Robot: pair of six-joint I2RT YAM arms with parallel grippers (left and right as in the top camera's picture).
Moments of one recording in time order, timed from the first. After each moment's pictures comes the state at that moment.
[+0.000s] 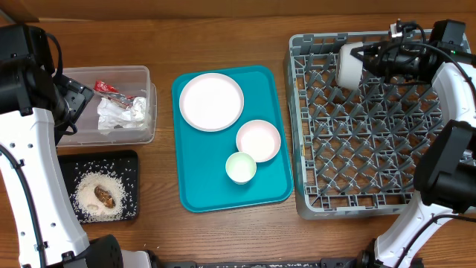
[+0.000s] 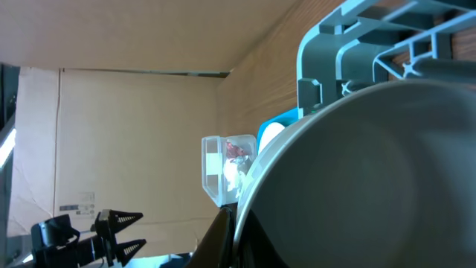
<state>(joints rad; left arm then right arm) 0.26 1.60 1.96 -1.63 -0.26 -0.87 -0.31 2.09 1.71 -0.72 -1.27 0.35</state>
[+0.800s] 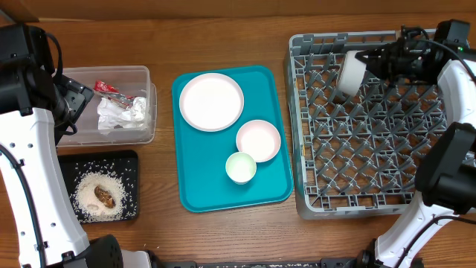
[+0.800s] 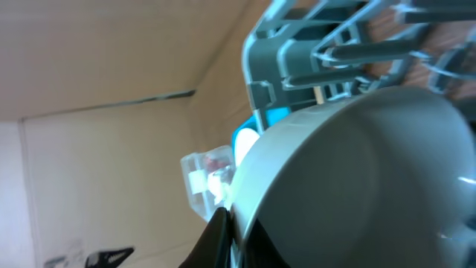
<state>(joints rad) 0.26 1.60 1.96 -1.63 -0.26 -0.87 -0.32 2.08 1.77 -0.88 -1.07 0.42</state>
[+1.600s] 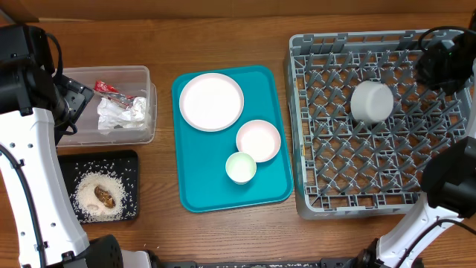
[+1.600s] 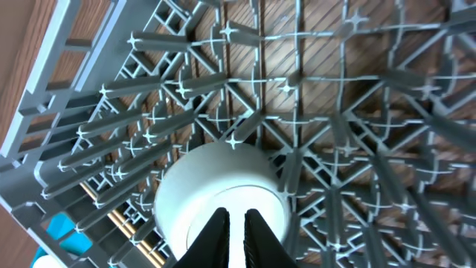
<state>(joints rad) 0.26 1.60 1.96 -1.63 -0.26 -0.87 -0.38 2.07 2.08 -1.32 -0.21 0.46</state>
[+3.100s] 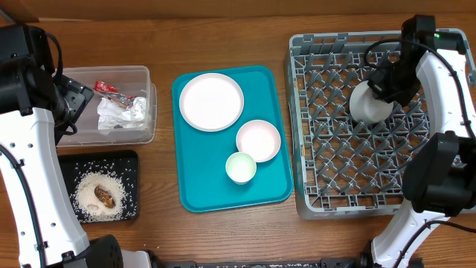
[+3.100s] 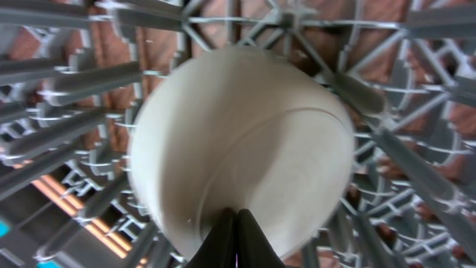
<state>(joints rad) 0.26 1.60 1.96 -1.63 -0.26 -0.87 -0.16 2.03 1.82 -1.24 -0.09 0.56</state>
